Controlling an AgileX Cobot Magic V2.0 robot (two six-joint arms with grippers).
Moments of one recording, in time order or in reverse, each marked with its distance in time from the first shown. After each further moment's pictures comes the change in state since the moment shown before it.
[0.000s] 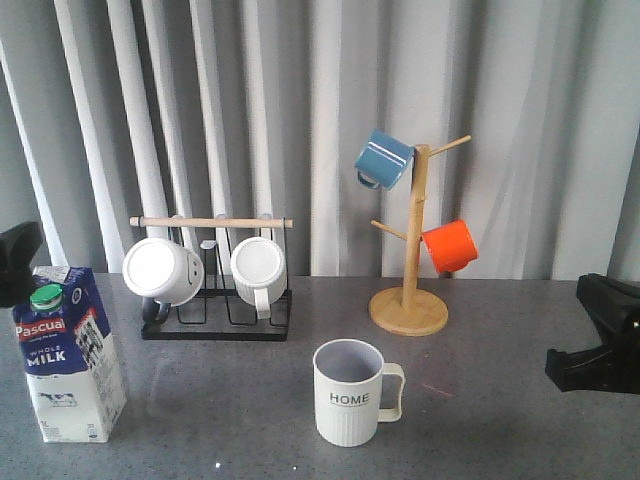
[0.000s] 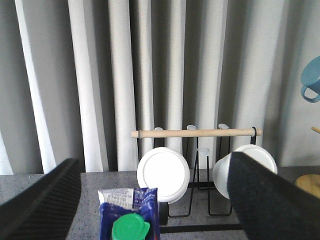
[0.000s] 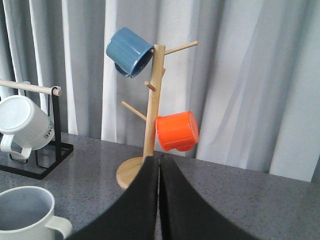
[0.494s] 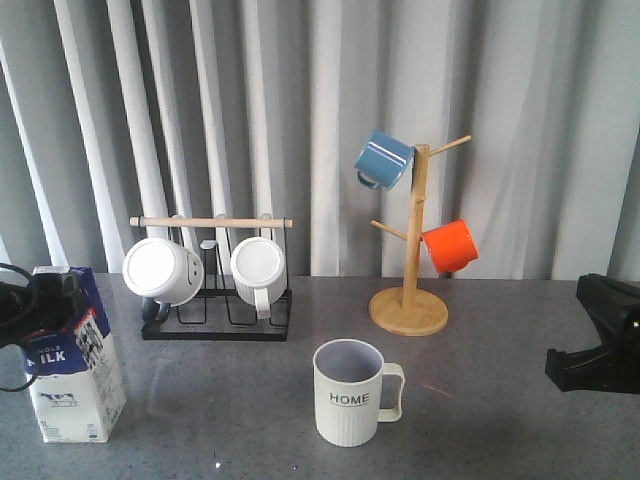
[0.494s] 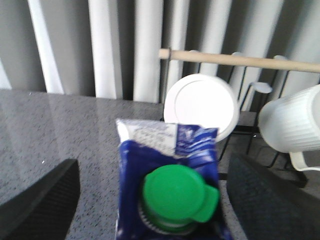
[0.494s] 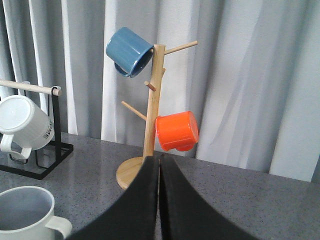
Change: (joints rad) left arm 0.059 0.338 -0.113 -0.104 0.038 0.003; right arm 0.000 0.000 0.000 0.000 0.000 0.000
